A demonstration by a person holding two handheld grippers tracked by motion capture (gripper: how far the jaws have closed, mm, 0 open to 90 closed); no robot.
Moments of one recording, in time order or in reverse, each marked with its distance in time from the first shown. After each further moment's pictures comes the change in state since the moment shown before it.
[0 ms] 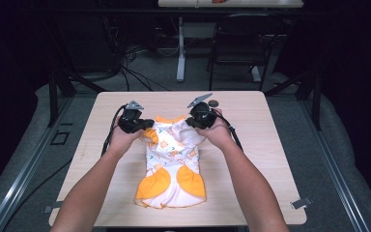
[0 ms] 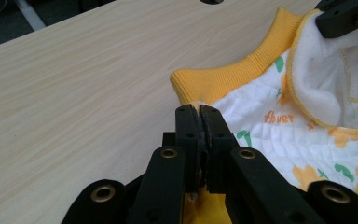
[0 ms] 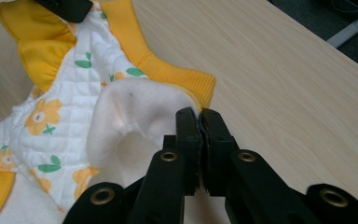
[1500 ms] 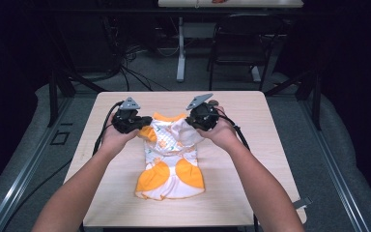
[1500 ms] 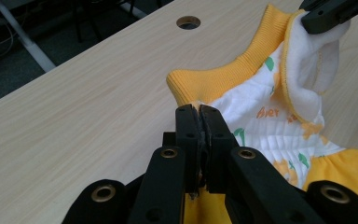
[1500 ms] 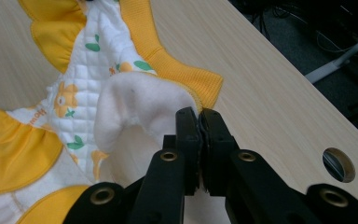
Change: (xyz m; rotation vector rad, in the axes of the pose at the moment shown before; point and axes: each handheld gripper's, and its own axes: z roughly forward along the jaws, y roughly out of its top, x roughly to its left) left arm -0.020 0.012 -0.042 -0.054 -0.012 0.119; right arm 0.024 0.010 -0.041 -0.037 -0.027 -0.161
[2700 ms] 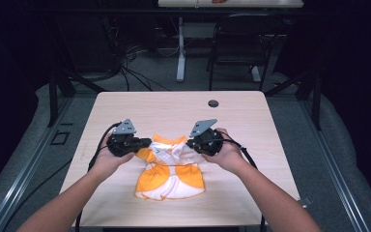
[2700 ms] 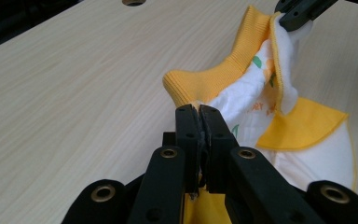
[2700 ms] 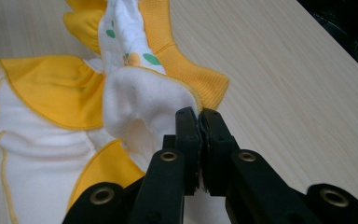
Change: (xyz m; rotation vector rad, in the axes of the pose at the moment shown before) left arm -0.038 -0.049 -0.023 0.006 -0.136 0.058; right arm 0.050 -0.046 -0.017 -0.010 0.101 -0.089
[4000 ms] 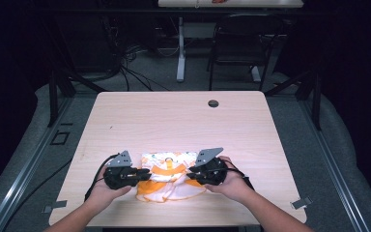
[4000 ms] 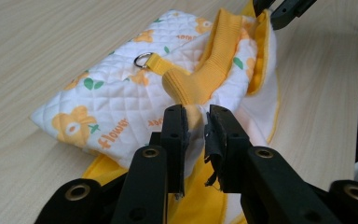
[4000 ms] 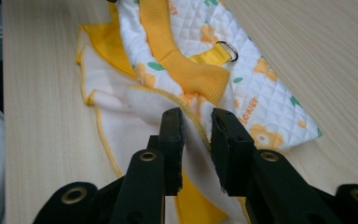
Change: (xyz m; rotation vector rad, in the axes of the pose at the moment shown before) left arm -0.050 -0.064 -0.007 0.013 -0.126 -0.058; right arm 0.054 -0.052 -0.005 -0.020 0.147 0.060
